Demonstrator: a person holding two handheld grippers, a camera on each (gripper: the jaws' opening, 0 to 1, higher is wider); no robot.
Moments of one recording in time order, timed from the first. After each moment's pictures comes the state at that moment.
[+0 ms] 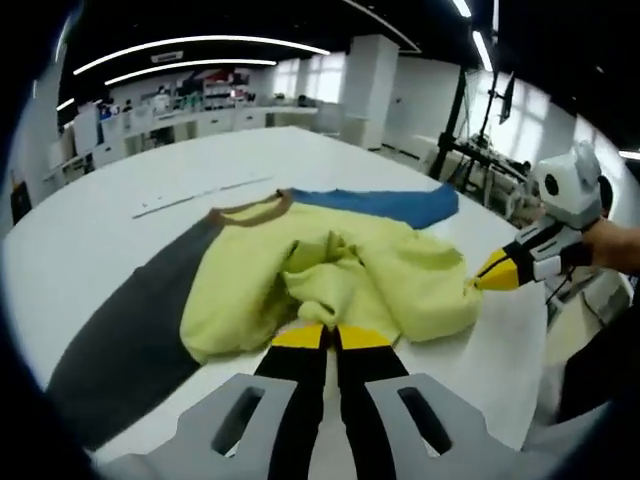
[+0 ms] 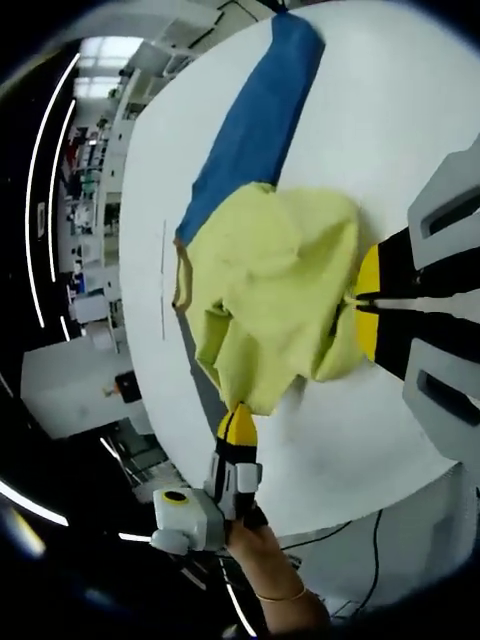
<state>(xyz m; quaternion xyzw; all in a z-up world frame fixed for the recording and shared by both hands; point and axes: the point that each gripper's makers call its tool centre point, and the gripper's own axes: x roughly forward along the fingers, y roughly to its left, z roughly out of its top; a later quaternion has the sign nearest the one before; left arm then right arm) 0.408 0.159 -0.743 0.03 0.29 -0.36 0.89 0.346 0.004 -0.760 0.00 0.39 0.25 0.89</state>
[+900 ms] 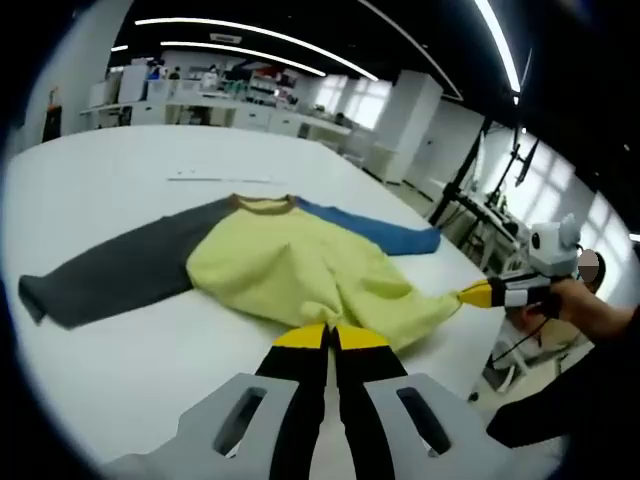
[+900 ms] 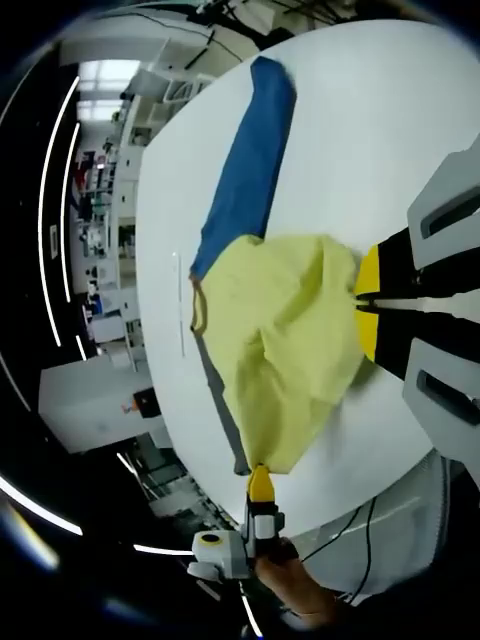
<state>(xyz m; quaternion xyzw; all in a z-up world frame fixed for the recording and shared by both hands) 0.329 0.177 -0.707 -0.08 0.30 -0.29 0.90 0.306 -0.042 -0.732 0.02 0.37 0.21 0.91</state>
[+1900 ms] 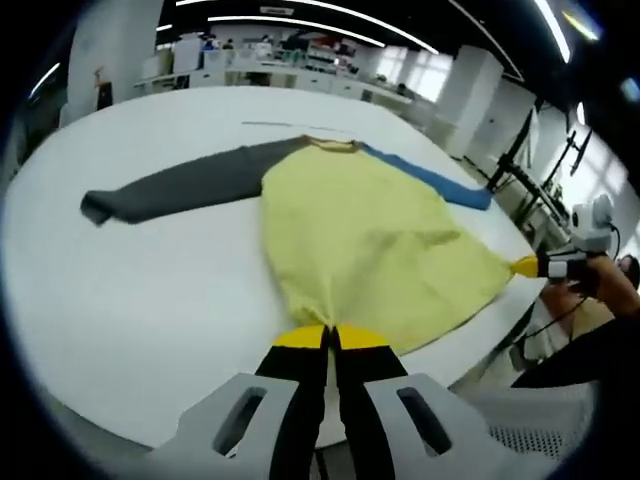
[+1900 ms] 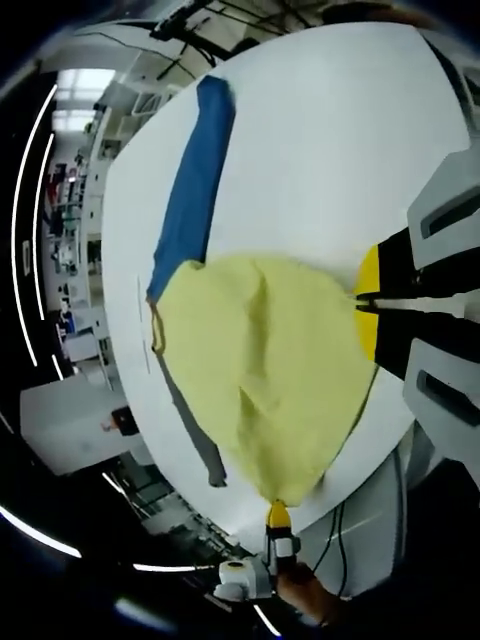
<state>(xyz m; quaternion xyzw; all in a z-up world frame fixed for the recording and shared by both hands) 0.259 0.240 -0.762 -0.07 0.40 -0.16 0.90 0.259 -0.073 -0.765 0.02 0.44 0.18 0.88</state>
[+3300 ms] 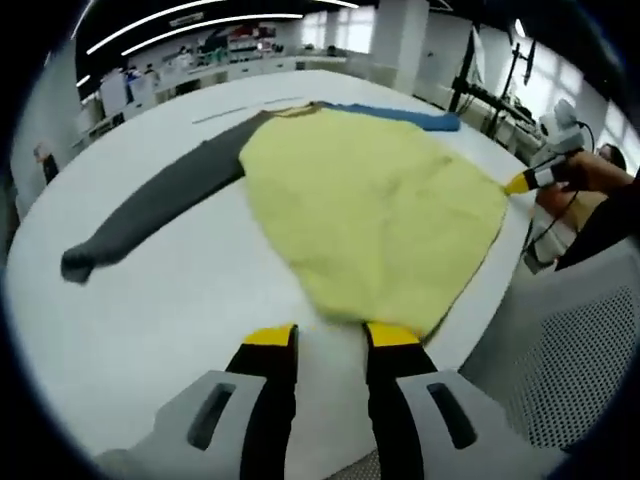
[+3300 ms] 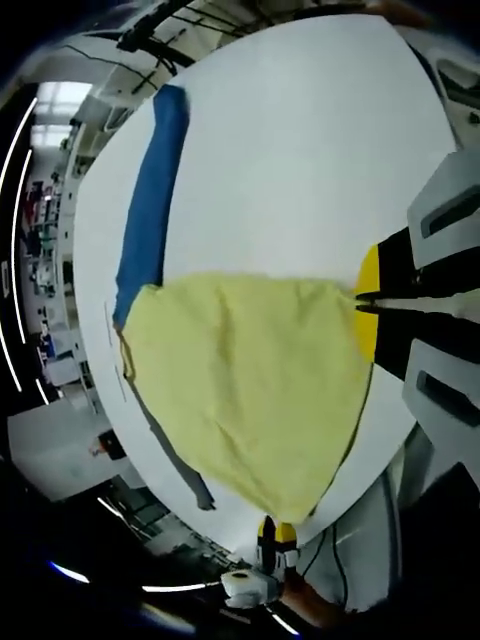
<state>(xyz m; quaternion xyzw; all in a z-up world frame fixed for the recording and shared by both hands) 0.261 0.272 -0.796 0.09 0.40 -0.28 0.87 0.247 -0.082 -0.799 0.03 0.48 0.14 0.87</state>
